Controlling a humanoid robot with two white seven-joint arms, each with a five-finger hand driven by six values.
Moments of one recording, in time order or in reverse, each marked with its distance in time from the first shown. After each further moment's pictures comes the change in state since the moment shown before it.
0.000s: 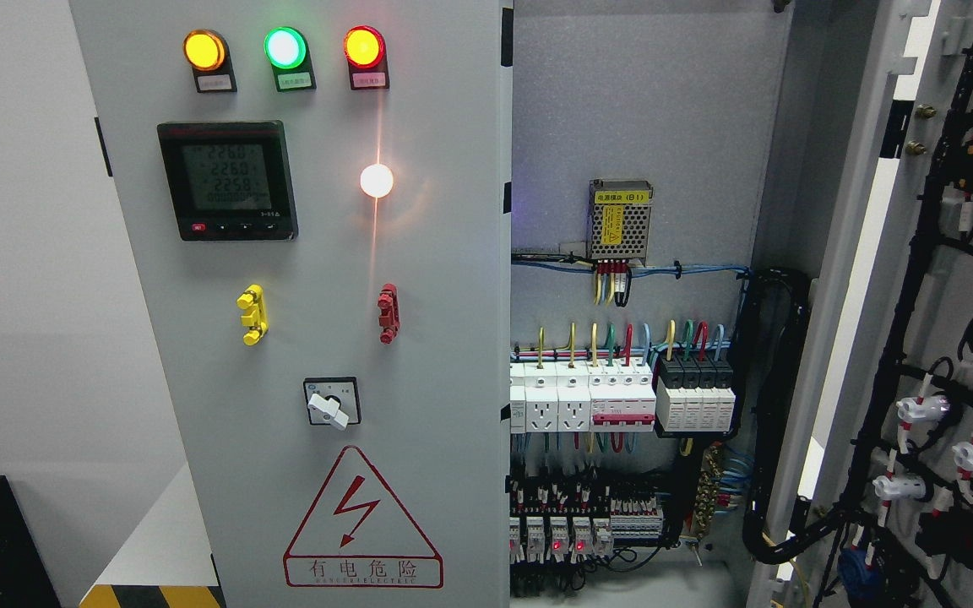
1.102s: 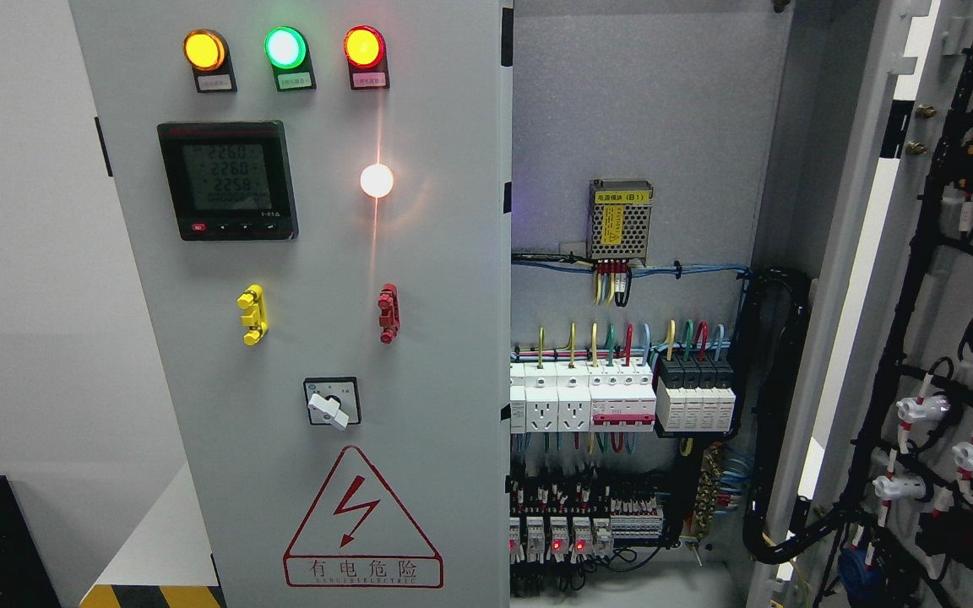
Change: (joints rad) left arm -0.002 -0.029 0.147 0.039 -0.004 -0.002 0.000; right arm 0.183 -0.101 0.142 -0.746 0.000 -0.258 -0.002
